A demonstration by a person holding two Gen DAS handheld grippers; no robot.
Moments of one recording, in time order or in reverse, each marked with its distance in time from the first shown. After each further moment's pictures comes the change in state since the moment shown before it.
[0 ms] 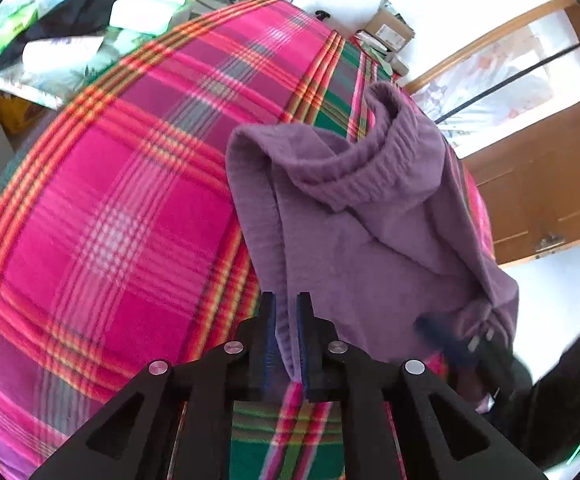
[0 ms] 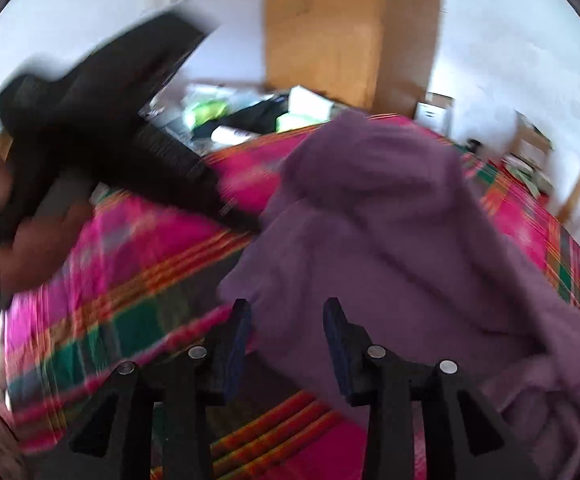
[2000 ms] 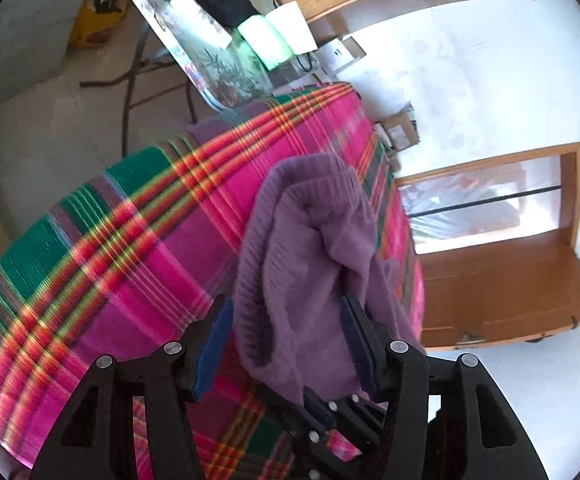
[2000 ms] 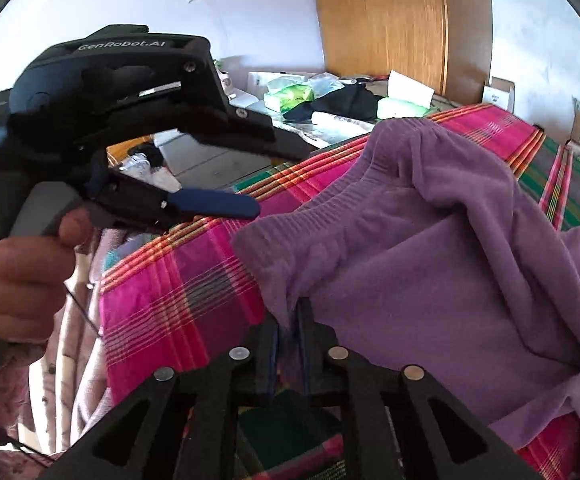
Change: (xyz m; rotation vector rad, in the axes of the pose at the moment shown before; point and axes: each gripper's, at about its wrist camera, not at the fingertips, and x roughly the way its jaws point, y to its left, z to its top) left arm -0.097 0.112 -0.110 -0.395 -0.194 -0.252; right arm 0.014 0.127 0.017 0.080 0.026 0.239
